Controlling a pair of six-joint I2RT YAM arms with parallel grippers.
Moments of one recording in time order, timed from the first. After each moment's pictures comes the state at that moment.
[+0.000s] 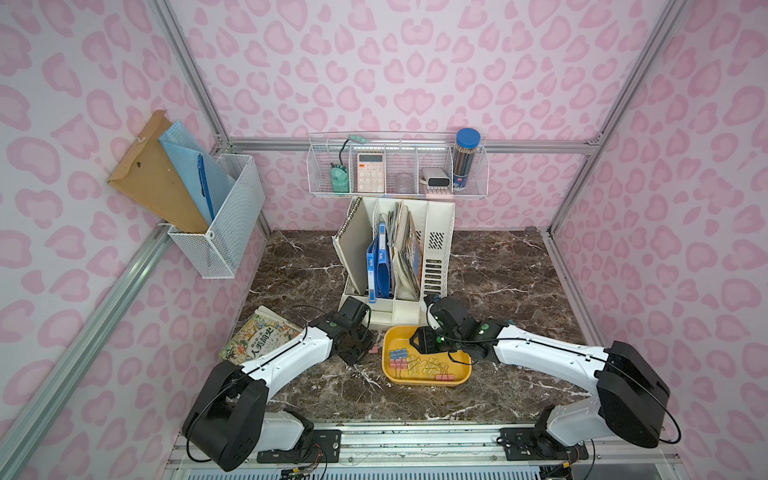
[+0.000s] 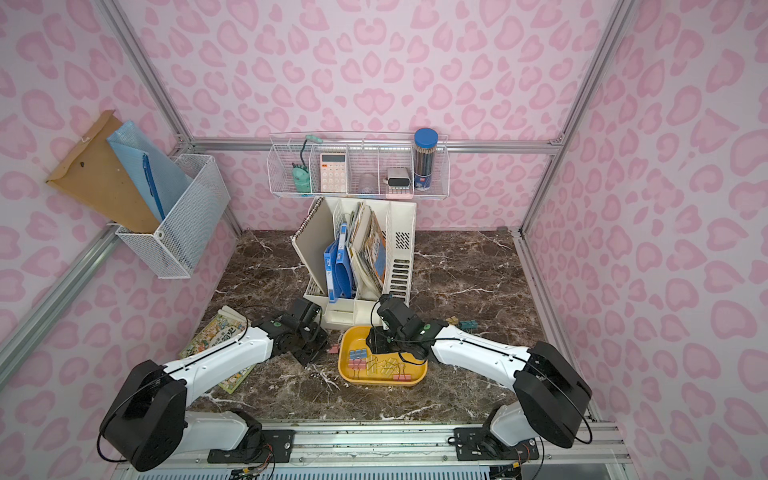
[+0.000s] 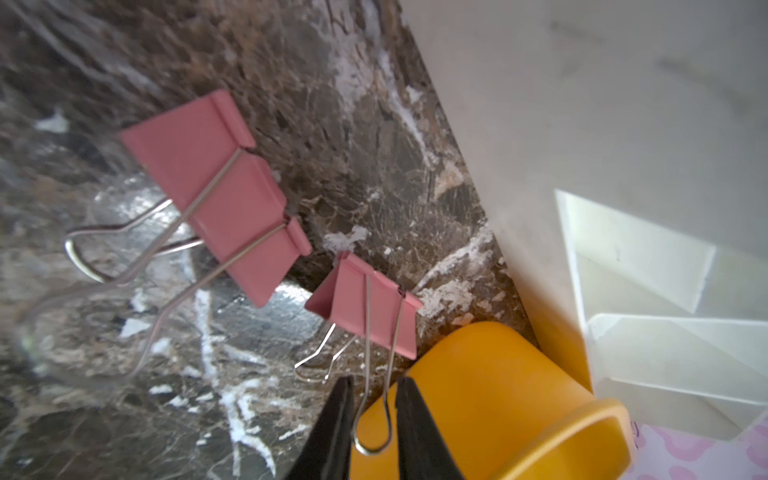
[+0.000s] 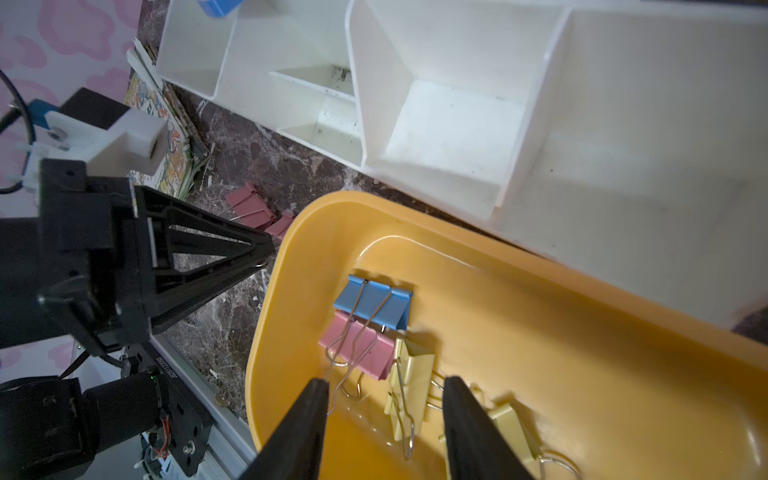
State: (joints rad) left arm -0.50 1.33 0.72 -0.55 0.14 -1.33; right arm 0.93 1.47 0.89 -0.28 -0.14 0.69
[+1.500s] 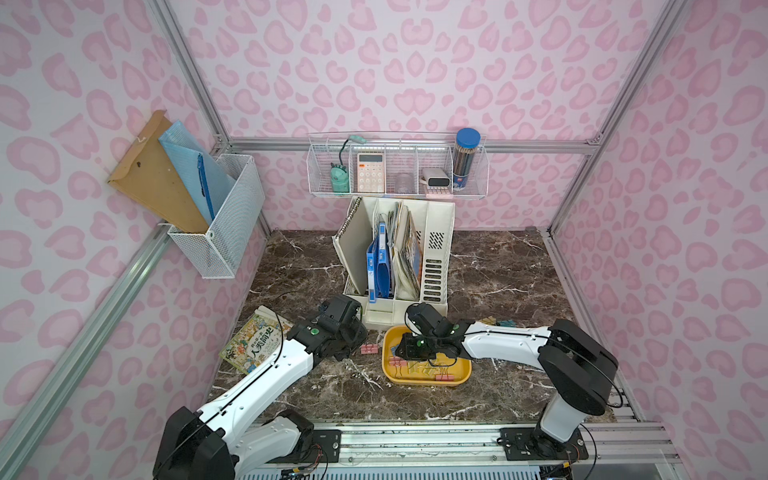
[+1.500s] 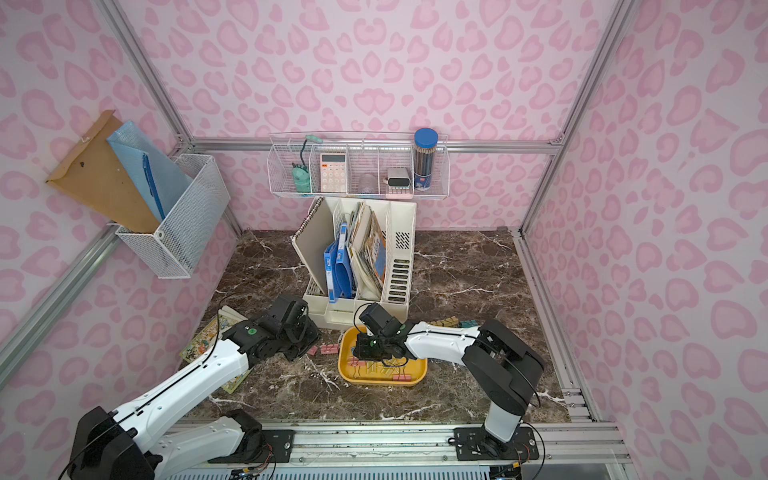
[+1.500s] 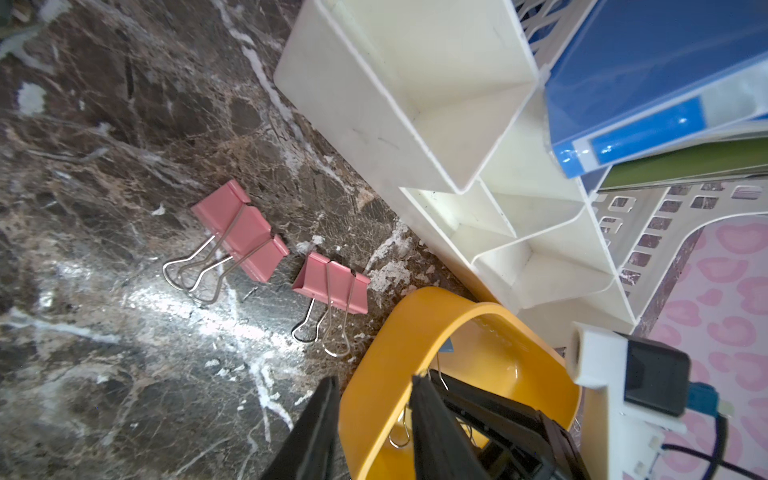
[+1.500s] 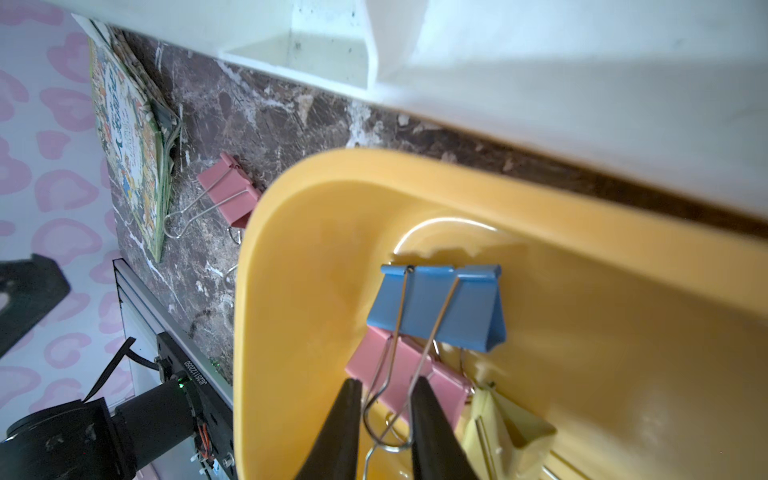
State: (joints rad) left arm -0.52 1.12 0.79 -0.68 0.01 -1.17; right arm 0.96 1.72 0.95 -0.16 -0.27 0.86
